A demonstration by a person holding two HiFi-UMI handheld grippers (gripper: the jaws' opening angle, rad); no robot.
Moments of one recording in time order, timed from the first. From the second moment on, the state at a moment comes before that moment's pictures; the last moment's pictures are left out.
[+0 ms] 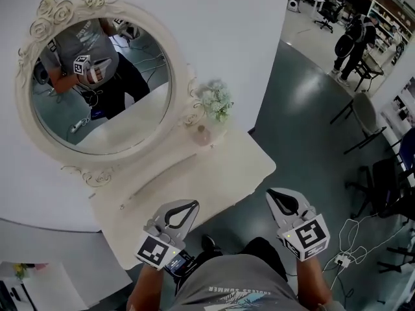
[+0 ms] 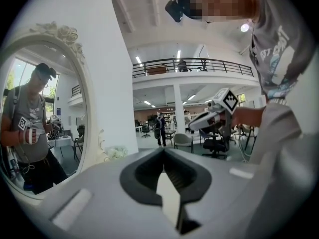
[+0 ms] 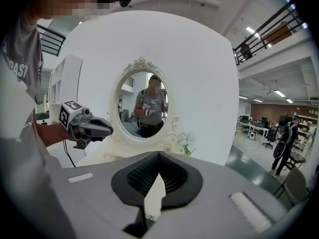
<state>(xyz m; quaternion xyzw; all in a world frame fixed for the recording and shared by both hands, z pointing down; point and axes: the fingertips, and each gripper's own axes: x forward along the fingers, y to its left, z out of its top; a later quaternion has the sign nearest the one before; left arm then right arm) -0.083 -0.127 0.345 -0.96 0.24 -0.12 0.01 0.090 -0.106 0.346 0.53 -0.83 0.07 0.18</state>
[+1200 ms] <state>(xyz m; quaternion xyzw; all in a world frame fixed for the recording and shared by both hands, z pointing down) -0.061 -0.280 0.398 -0.91 0.39 -0.14 -0.04 0.094 -0.293 0.406 0.34 -0.91 0.08 0.23</state>
